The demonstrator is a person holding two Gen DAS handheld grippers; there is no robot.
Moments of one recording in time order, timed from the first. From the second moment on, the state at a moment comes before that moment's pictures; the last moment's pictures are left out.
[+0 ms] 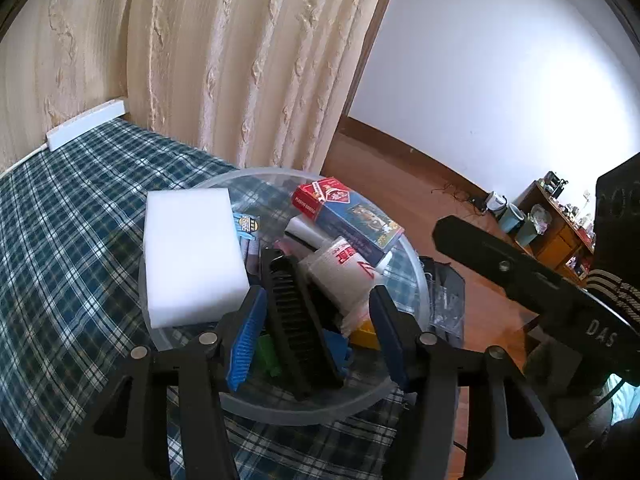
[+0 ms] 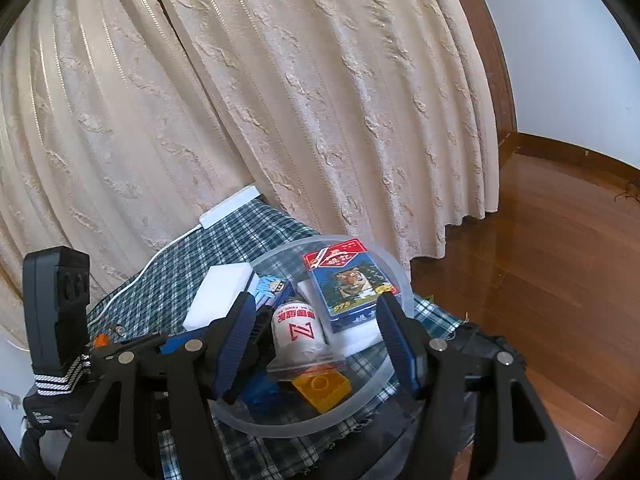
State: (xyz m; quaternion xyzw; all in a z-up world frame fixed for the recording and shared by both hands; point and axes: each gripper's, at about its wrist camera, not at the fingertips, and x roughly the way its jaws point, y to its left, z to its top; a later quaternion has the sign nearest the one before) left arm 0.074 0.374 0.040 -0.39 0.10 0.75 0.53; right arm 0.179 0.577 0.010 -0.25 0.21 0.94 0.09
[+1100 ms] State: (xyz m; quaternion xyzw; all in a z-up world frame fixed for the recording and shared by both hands) left arm 0.007 0.247 0.055 -0.38 0.04 0.83 0.41; right arm 0.128 0.477 0.032 -0.27 0.17 0.95 -0.02
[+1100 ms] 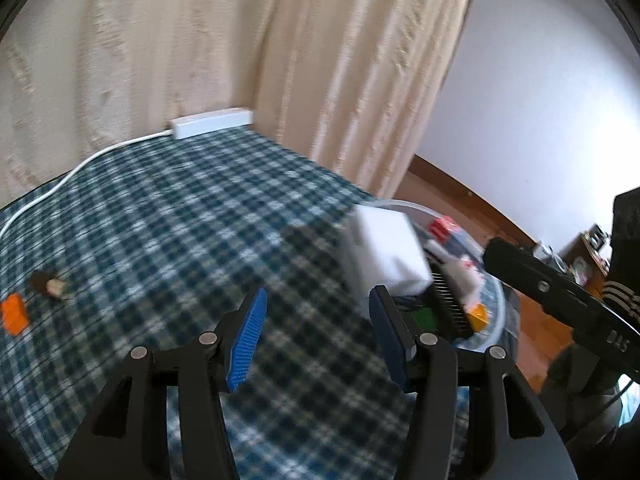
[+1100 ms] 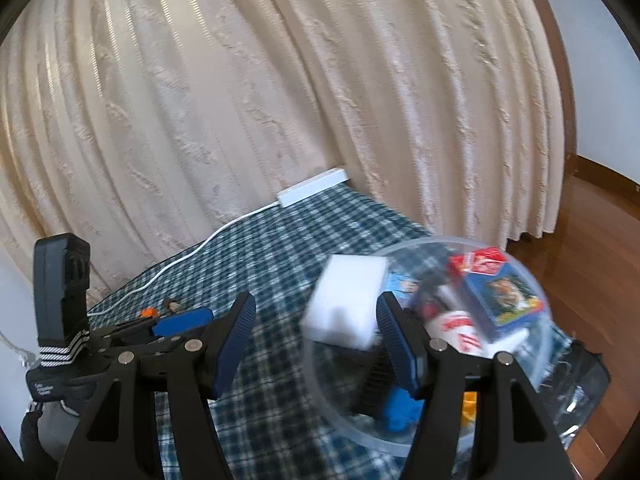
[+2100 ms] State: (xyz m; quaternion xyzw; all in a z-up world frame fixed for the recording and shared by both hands) left arm -0.097 0.075 0.016 -0.40 -0.03 0.90 0.18; right arm 0.048 0.367 0.010 -0.33 0.11 0.93 -0.14
